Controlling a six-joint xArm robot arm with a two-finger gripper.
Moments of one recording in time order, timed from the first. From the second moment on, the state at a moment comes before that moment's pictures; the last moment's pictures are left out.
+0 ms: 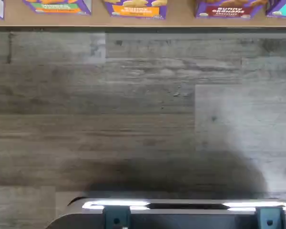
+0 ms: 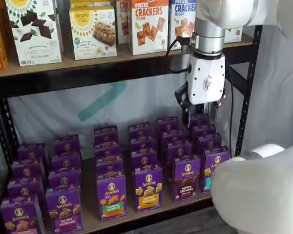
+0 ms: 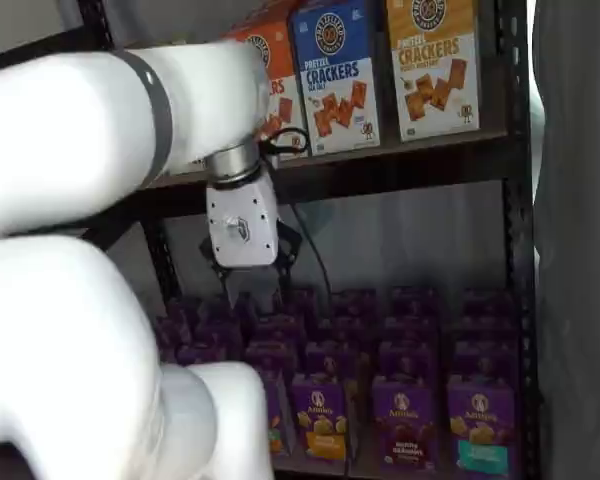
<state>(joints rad) 0.13 -0.91 -0.52 0.03 1.43 0.14</state>
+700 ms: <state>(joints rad) 0.15 -0.90 -0.48 -0.02 1.36 0.16</state>
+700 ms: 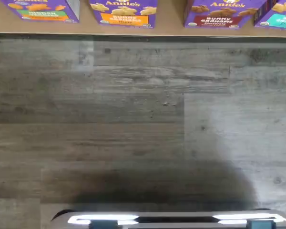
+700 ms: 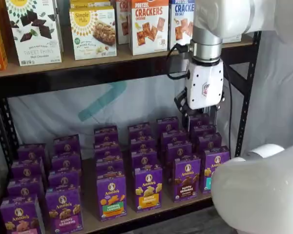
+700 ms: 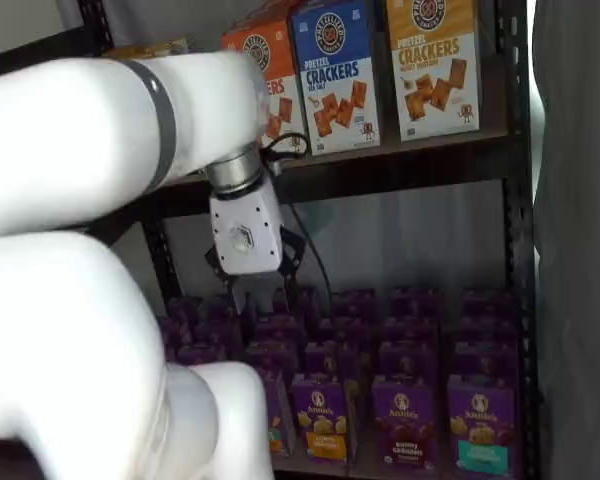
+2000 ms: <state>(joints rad) 0.04 -0.48 -0.35 -0.04 0.81 0.09</state>
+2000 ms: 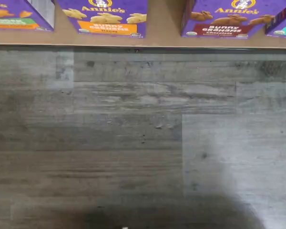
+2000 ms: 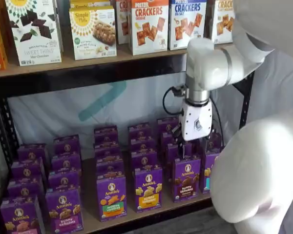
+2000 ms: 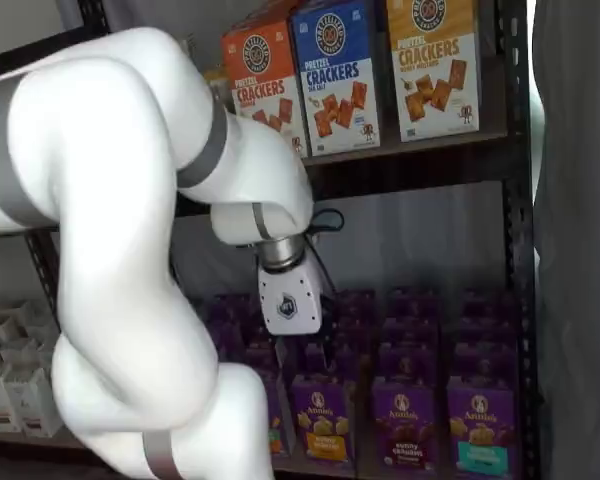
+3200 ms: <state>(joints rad) -0.07 0.19 -0.58 -0.07 0.37 -0.01</state>
